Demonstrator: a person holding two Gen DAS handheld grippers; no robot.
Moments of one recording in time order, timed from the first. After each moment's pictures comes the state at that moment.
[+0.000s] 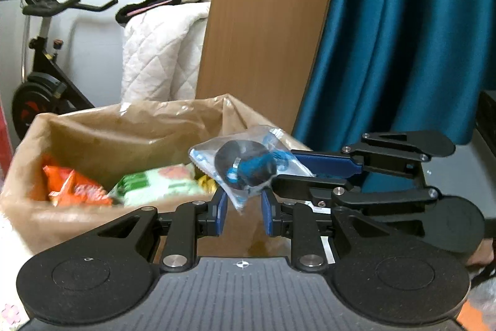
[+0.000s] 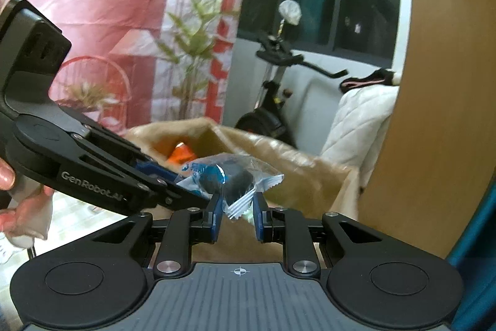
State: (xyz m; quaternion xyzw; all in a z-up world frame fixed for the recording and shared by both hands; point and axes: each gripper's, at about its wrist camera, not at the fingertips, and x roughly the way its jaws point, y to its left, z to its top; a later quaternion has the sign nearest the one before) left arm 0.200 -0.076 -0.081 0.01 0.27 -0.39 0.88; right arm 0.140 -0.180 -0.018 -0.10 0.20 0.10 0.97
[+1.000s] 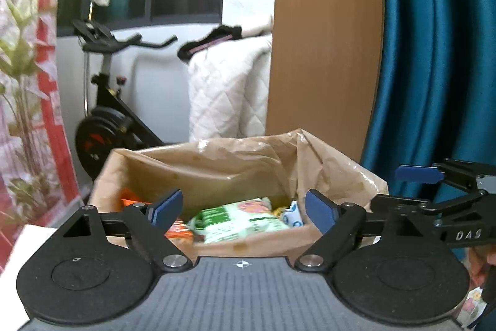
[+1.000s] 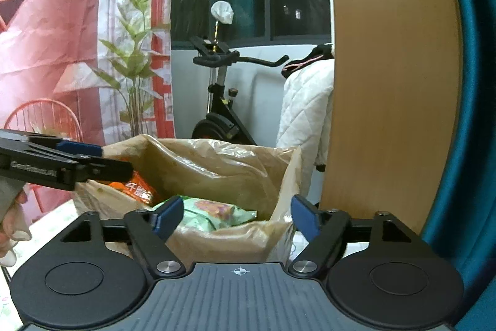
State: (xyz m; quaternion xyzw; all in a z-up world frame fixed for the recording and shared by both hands) left arm 0.197 -0.043 -0.068 0.04 0.19 -0.26 0.94; right arm 0.129 -0.225 -0.044 0.01 0.19 0.02 0.98
